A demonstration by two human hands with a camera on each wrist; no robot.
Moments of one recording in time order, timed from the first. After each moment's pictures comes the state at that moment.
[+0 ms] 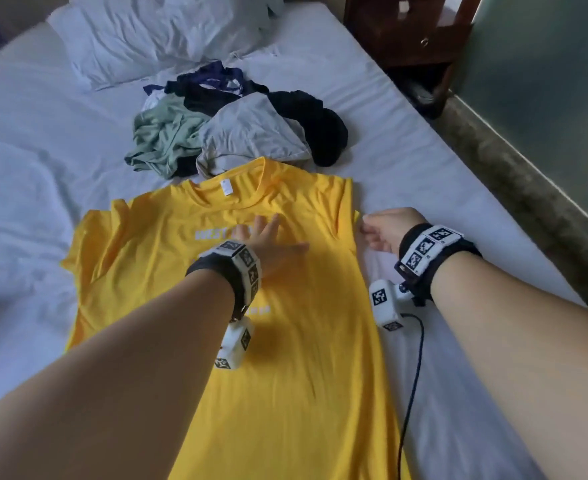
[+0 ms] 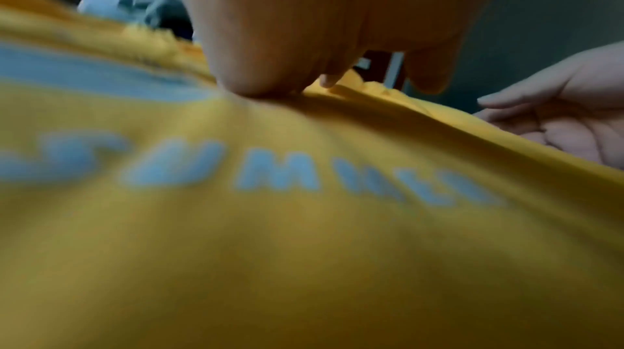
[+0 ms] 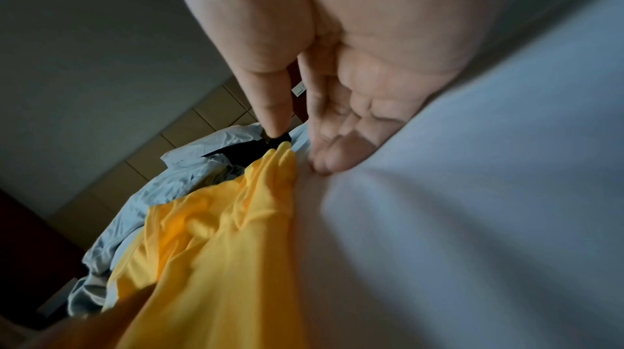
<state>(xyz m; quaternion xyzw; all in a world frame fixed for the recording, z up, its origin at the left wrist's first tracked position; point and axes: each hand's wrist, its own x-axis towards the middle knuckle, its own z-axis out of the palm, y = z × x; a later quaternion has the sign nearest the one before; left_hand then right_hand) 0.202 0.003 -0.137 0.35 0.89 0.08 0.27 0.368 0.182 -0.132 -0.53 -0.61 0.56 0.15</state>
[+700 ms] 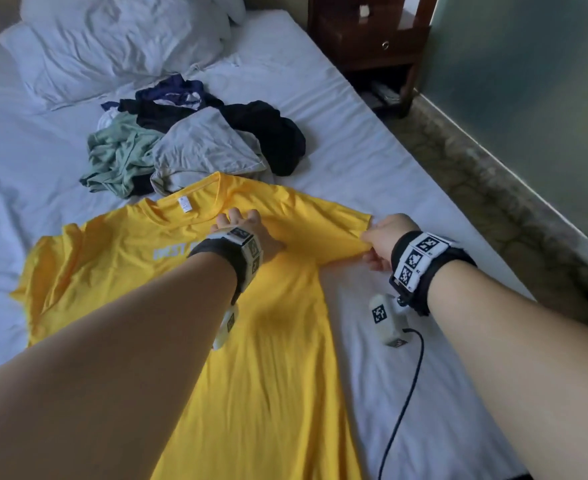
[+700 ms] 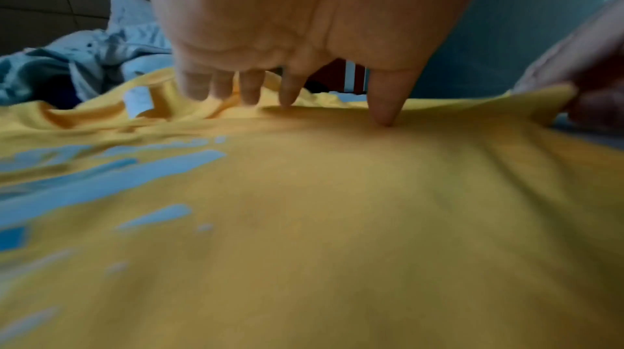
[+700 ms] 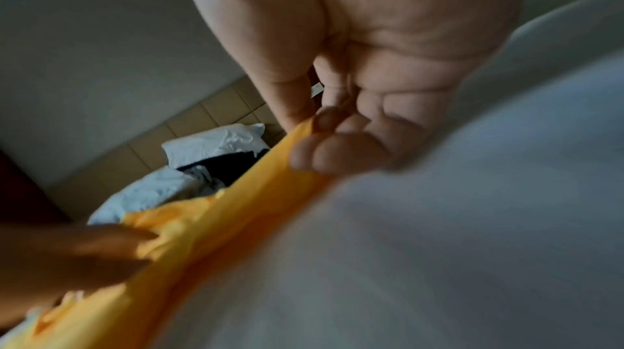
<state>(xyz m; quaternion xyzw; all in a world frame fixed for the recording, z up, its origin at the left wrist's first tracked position) 0.230 0.069 -0.110 0.34 0.92 -0.05 0.18 0.422 0.209 -0.123 -0.59 -0.61 0.52 0.10</state>
